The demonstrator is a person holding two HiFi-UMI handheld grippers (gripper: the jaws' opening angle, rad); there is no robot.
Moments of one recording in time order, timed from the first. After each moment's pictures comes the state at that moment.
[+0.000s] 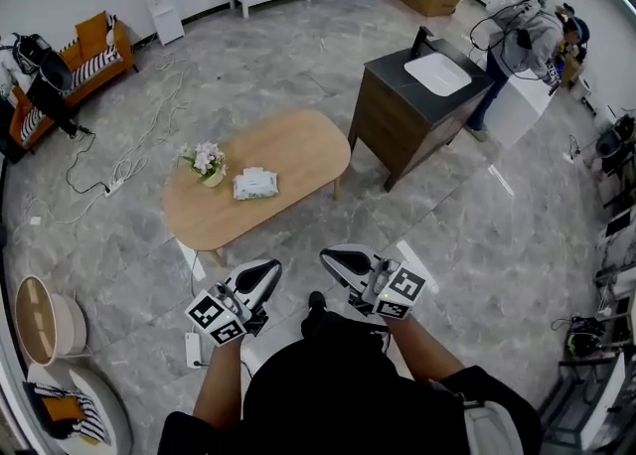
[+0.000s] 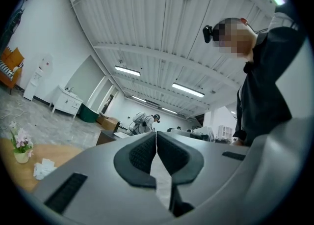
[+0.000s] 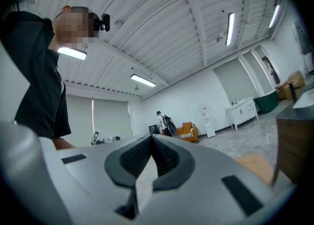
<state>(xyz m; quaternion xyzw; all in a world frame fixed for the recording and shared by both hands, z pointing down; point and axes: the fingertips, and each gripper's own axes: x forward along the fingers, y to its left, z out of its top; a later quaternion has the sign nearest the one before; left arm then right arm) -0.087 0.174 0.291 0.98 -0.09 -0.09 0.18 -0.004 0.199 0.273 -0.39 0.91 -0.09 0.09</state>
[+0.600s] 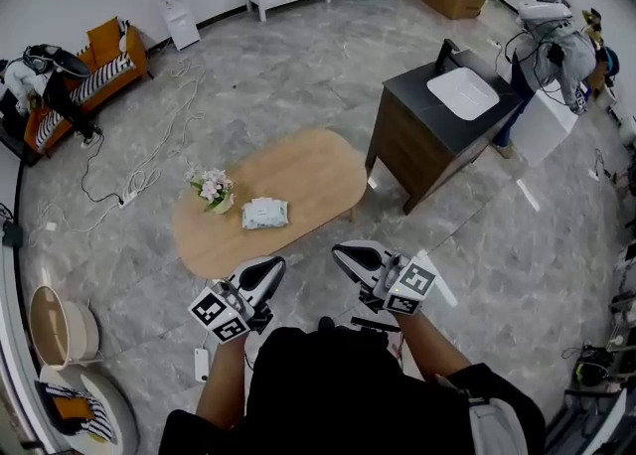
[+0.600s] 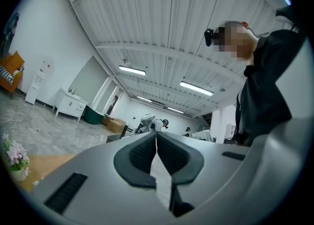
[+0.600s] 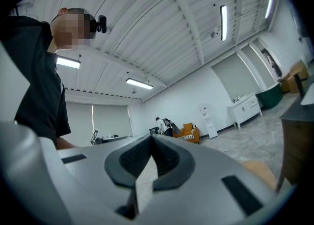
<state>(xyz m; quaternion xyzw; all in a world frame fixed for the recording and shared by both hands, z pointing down) 0.001 0.038 0.277 0.97 -0.12 -0.08 0.17 0.102 0.059 0.273 -0.37 0.92 -0.11 0.11</state>
